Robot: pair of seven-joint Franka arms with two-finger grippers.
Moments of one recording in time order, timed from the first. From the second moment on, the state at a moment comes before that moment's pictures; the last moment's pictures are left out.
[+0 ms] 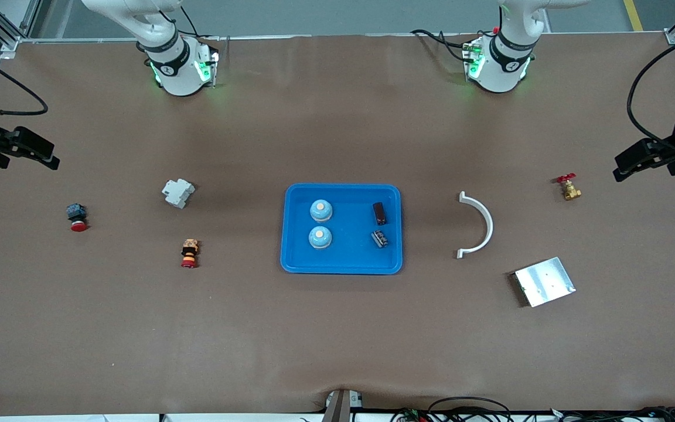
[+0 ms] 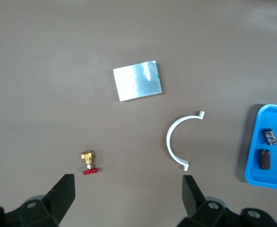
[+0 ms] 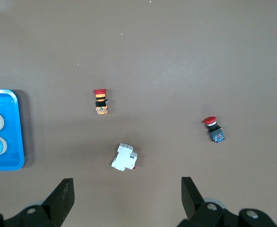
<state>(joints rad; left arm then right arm) -0.01 0.05 -0.05 -1.51 0.03 1.61 -0.16 0.02 -0.02 -0.05 -1.62 0.02 1.61 0.01</state>
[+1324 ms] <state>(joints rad) -0.36 0.37 -0.23 -1.52 0.02 1.71 -0.95 0.35 -0.02 -0.03 -1.92 0.03 1.90 0.48</state>
